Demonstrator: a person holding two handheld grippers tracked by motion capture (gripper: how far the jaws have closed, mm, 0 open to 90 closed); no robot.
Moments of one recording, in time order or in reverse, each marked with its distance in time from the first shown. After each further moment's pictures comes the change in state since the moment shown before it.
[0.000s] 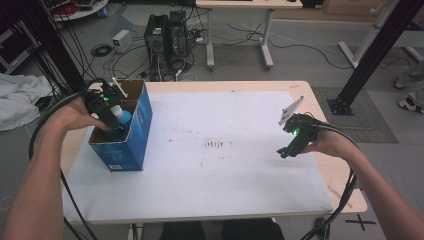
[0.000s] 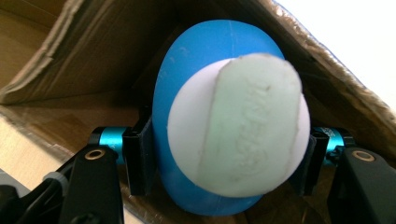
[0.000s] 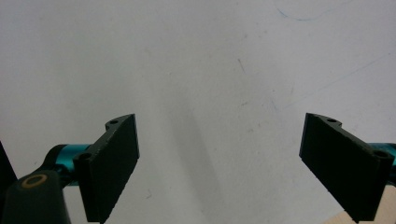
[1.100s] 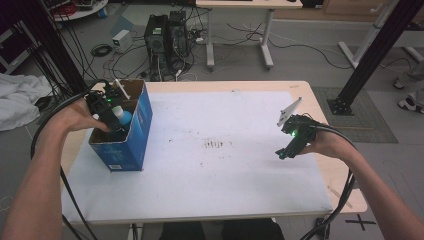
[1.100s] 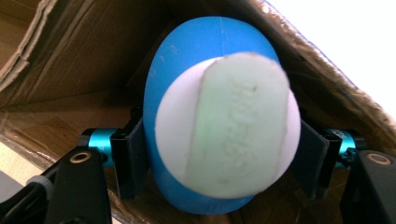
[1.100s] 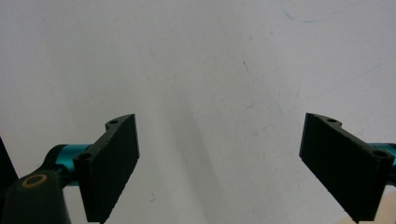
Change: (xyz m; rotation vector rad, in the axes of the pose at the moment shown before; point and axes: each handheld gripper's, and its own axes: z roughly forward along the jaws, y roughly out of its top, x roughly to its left) left arm -0.004 0.003 0.001 0.043 0.000 0.013; right arm 0.003 0.002 0.003 0.003 0.006 0.000
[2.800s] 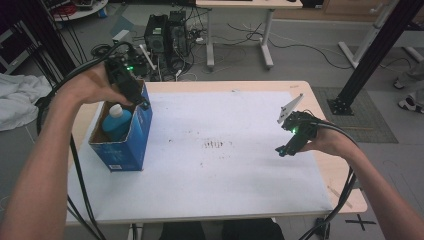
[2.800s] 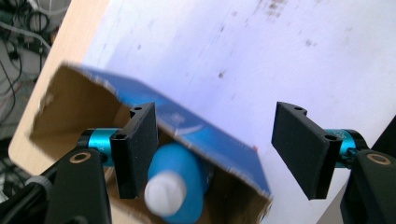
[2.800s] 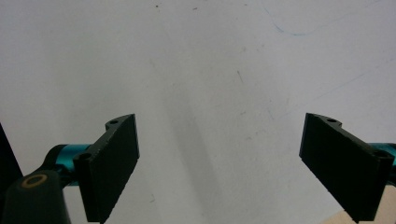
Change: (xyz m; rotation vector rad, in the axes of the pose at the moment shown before) left arm -0.067 0.084 -0.093 -0.124 0.092 0.226; right arm 0.002 0.008 -0.013 -0.016 -0.021 -0.012
